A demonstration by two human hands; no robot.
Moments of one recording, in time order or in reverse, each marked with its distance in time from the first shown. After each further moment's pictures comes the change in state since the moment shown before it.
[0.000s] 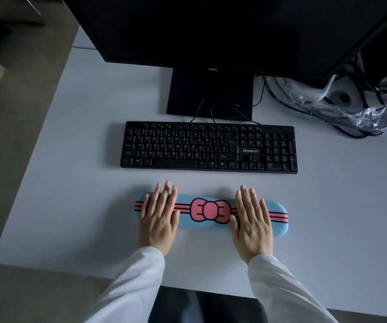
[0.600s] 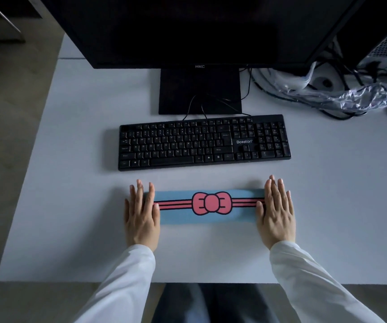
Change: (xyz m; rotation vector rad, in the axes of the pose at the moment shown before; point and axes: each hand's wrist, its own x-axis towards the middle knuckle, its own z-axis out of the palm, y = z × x) left_hand 0.000 -0.037 0.000 -0.106 0.032 -0.168; right_hand -0.007 0.032 -0.010 -0.016 0.000 0.246
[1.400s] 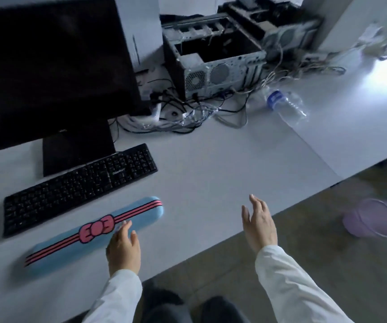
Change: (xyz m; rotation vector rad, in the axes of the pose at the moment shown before) left_hand -0.093 0.214 -0.010 -0.345 -0.137 -0.013; right_hand -0.116 0.187 -0.135 0.411 0.146 0.562
